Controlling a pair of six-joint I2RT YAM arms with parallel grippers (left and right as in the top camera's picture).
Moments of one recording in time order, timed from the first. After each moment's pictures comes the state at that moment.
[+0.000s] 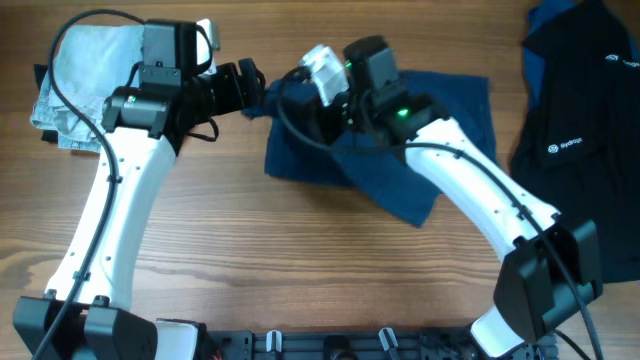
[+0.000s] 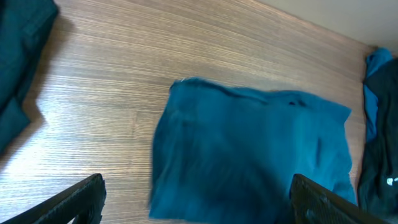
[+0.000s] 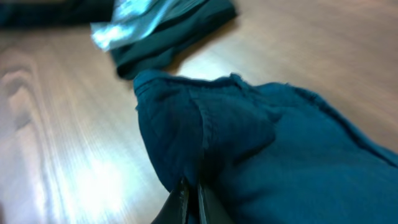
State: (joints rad) left arm -0.15 1.55 1.44 -0.76 0.21 -0.39; right arm 0.54 1.76 1.41 -0.41 -0.44 -0.05
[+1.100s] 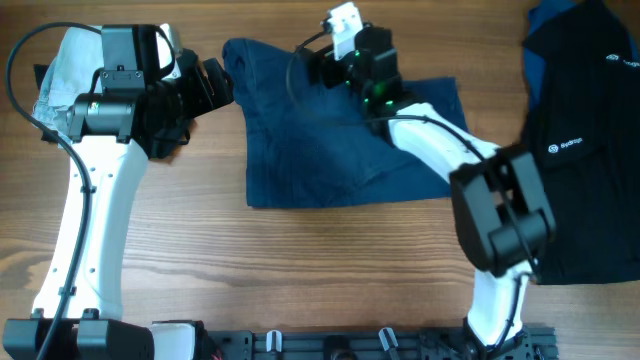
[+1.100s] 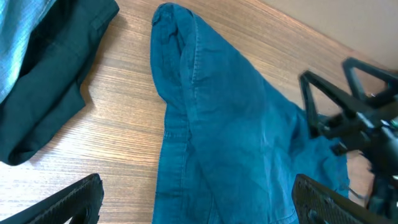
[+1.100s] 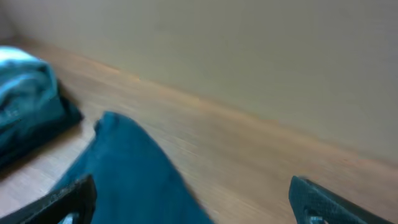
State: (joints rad) left arm -0.03 1.51 1.44 -0.84 0.20 -0.39; right arm 0.42 2.05 1.40 0.26 -0.10 -0.02
